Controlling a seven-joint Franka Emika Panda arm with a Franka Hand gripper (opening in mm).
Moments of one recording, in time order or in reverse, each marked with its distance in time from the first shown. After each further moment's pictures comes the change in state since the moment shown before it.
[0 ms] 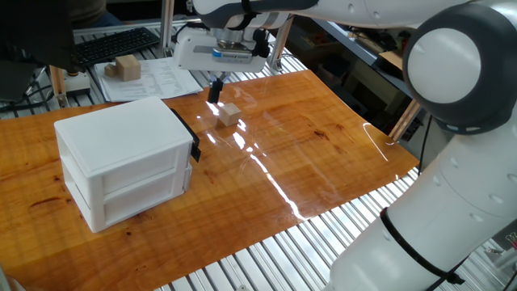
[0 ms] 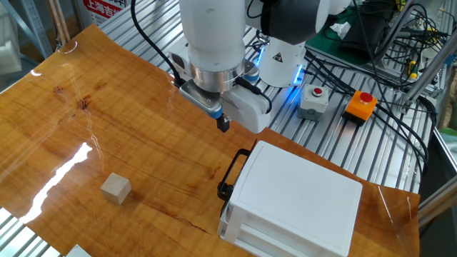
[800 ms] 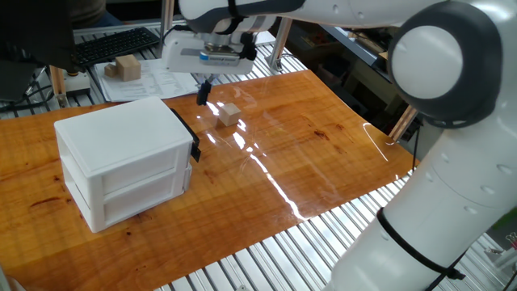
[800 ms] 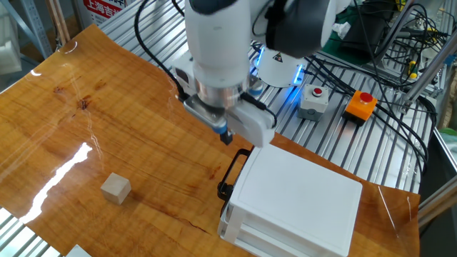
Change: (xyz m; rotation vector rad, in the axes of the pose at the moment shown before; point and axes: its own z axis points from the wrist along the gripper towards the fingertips) arm -0.015 0.023 0.014 -0.003 -0.010 -0.020
